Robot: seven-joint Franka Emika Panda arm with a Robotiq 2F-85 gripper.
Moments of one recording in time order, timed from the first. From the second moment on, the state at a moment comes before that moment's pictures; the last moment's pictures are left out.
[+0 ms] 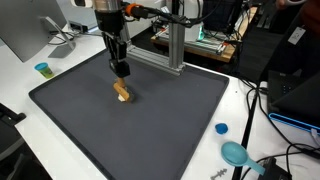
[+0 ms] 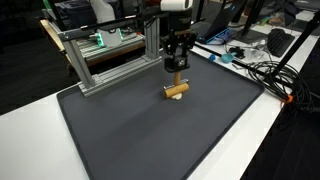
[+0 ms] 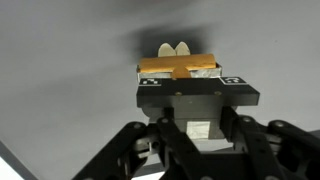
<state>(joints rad) 0.04 0.28 -0.05 -2.01 -0.05 2.46 0.33</state>
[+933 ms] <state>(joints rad) 0.07 0.41 -0.08 -1.86 -0.07 2.46 0.44</state>
